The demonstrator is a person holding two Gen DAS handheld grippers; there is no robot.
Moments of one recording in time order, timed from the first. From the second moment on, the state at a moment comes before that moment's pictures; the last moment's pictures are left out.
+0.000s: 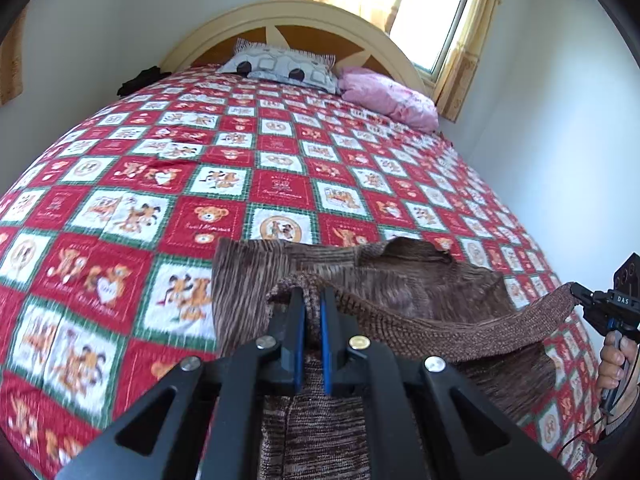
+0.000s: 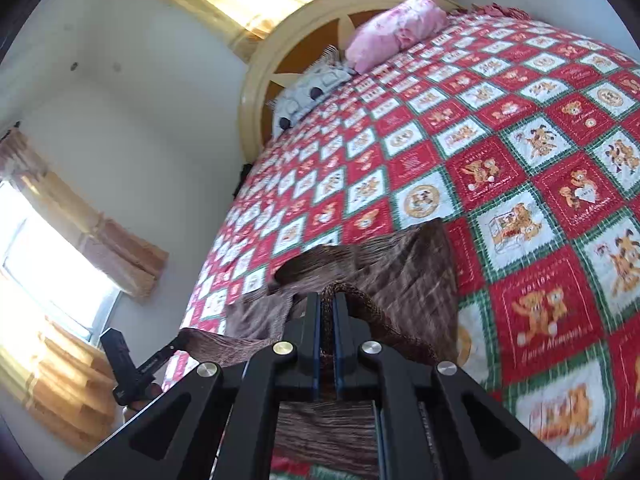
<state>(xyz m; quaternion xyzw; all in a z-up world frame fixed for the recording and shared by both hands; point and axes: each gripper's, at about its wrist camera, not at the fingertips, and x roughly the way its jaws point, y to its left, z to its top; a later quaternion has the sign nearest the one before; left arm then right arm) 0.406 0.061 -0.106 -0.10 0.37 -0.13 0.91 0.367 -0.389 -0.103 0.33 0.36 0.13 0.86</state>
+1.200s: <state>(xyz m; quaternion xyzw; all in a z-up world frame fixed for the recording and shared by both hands) 0.488 0.028 -0.156 0.05 0.41 -0.06 0.91 0.467 -0.333 -0.154 0.04 0.42 -0.02 0.91</state>
